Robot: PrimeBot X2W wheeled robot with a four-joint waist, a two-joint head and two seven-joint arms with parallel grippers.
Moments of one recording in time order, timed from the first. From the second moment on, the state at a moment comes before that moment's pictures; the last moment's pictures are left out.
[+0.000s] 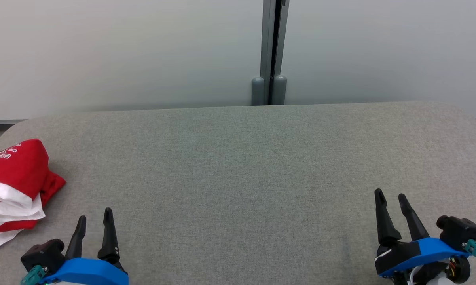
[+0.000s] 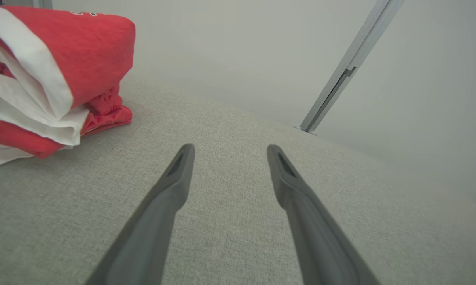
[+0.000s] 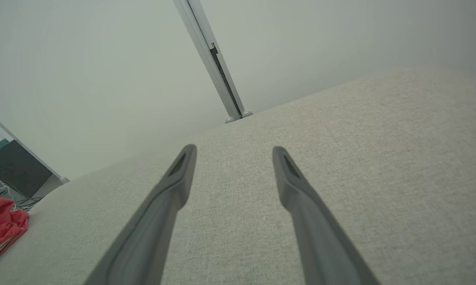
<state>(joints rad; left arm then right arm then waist) -0.05 0.12 0.03 0.38 -0.47 -0.13 -0.16 -0.10 -0.04 -0.05 0.32 0.44 0.13 -0.16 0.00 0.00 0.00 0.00</state>
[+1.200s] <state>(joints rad) -0.03 0.13 -0.01 0.38 -0.17 -0.13 -0.23 -0.10 -0.05 -0.10 0.29 0.15 0.13 -0.23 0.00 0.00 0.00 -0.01</state>
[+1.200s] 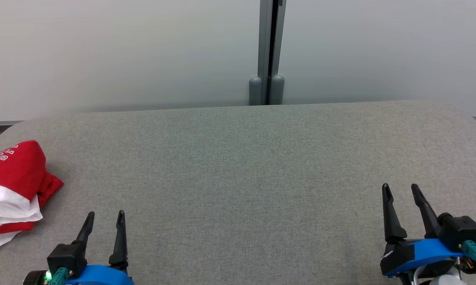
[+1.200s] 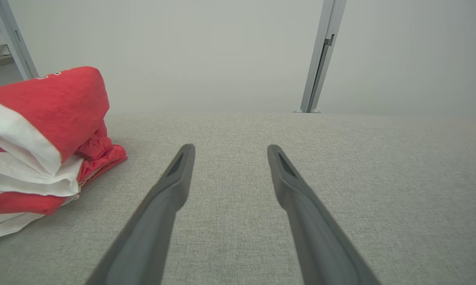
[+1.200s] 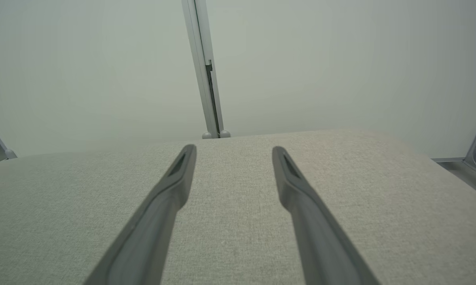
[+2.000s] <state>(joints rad) -0.03 0.13 0.05 0.40 -0.07 -0.13 -0.26 -0.09 -0.05 -0.03 0.32 0.04 0.13 -0.26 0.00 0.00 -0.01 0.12</state>
